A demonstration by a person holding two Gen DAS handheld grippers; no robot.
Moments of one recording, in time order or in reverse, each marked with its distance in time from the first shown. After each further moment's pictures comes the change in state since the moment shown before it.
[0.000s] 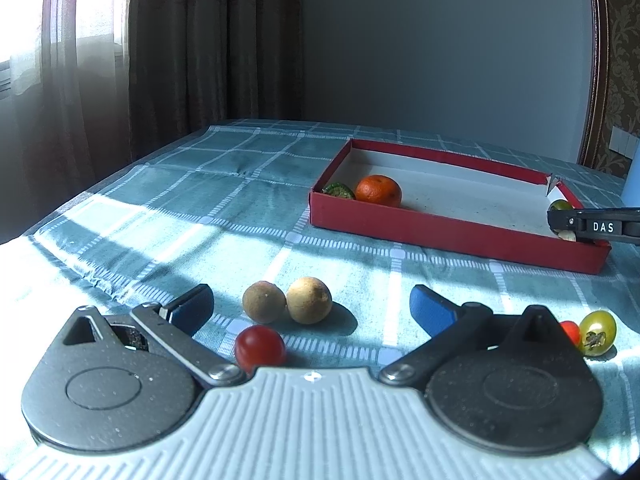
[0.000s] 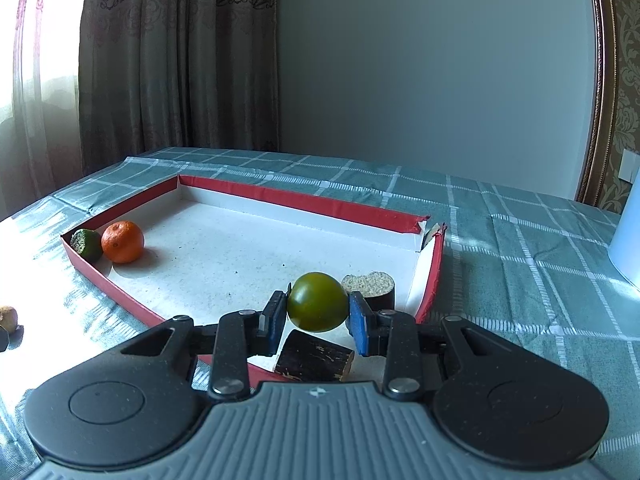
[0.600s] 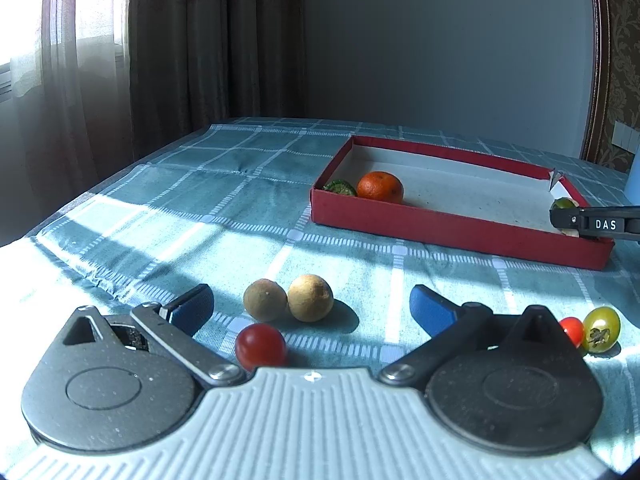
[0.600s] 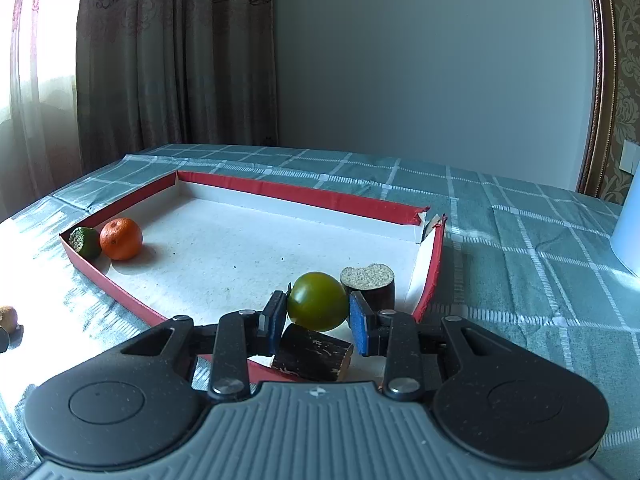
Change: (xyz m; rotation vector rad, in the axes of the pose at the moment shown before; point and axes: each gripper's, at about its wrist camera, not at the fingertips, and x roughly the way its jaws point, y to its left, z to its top) left arm 0.001 0.000 0.000 0.011 0.010 0.007; right arm 0.002 -0.003 -0.001 0.014 0.015 0.004
